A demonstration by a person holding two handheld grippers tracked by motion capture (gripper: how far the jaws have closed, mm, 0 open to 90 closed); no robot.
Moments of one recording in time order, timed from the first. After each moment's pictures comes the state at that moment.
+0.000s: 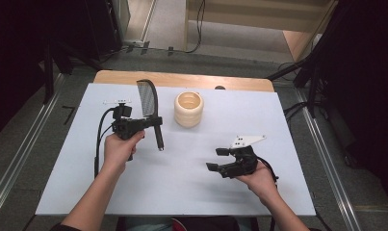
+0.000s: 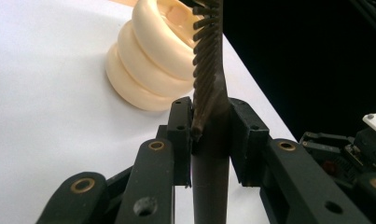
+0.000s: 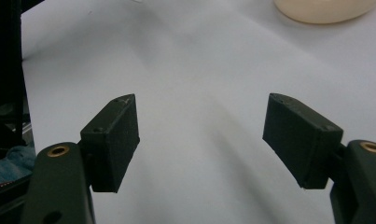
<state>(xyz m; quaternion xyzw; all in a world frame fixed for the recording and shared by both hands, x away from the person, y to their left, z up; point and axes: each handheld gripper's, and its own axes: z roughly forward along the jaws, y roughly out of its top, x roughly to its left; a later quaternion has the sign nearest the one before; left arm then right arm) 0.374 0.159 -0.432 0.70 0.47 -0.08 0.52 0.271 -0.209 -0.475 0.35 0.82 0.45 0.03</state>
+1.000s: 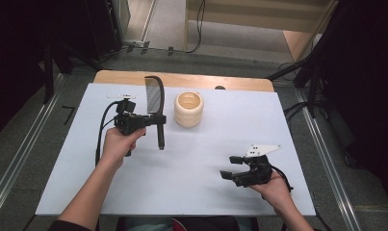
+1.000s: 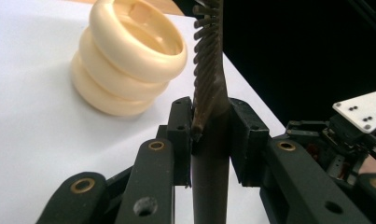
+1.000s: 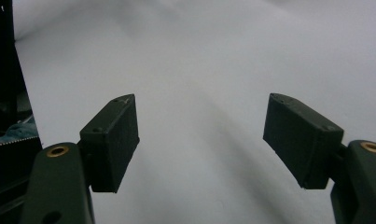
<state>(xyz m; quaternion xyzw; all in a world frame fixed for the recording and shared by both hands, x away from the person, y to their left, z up) 0.384 0.153 -0.418 0.74 0.41 -0.10 0.53 0.246 -0.245 -0.484 0.38 0.82 0.44 0.03</state>
